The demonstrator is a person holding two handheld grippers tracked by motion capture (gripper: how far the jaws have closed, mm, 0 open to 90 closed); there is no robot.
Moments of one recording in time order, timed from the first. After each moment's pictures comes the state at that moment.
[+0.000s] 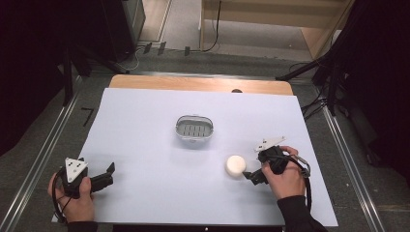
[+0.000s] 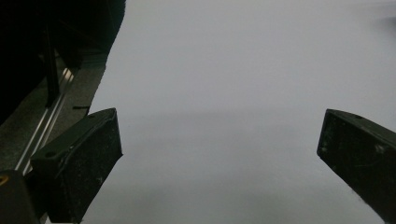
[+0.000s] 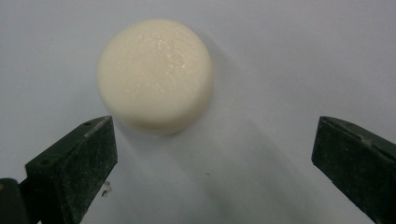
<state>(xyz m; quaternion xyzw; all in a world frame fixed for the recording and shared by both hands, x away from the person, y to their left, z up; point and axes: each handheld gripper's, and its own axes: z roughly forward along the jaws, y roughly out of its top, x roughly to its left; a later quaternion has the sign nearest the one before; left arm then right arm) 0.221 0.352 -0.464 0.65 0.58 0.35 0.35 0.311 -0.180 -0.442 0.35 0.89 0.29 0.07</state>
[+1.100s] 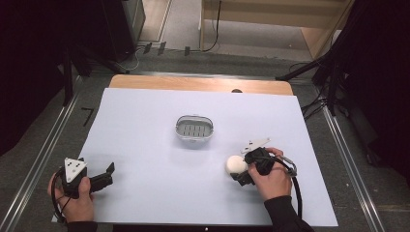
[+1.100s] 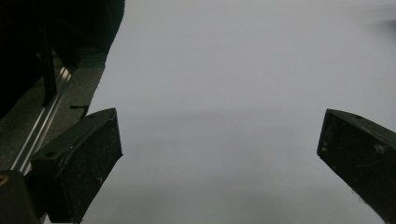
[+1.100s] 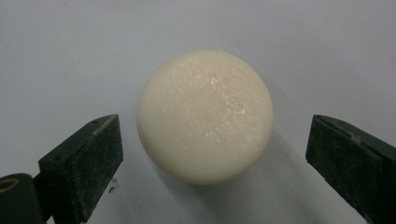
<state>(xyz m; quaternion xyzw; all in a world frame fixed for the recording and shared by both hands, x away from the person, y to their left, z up) 0.220 0.353 -0.464 0.64 0.58 0.35 0.35 0.311 -0.146 -0.452 0.34 0.89 0.29 0.06</state>
